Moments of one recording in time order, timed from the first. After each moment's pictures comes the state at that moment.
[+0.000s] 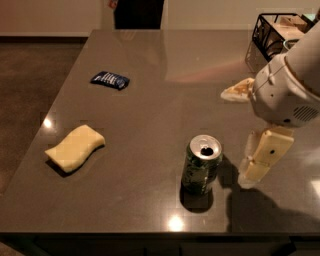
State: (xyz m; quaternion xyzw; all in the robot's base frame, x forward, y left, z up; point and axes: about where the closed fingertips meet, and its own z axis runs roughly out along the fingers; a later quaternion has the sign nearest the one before) arm 0.394 -0.146 0.939 -0.68 0.71 0.08 0.20
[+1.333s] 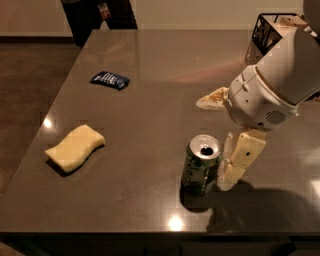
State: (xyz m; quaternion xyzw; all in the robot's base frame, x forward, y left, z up) arm 0.399 -0.107 0.919 -0.70 0.67 0.15 0.21
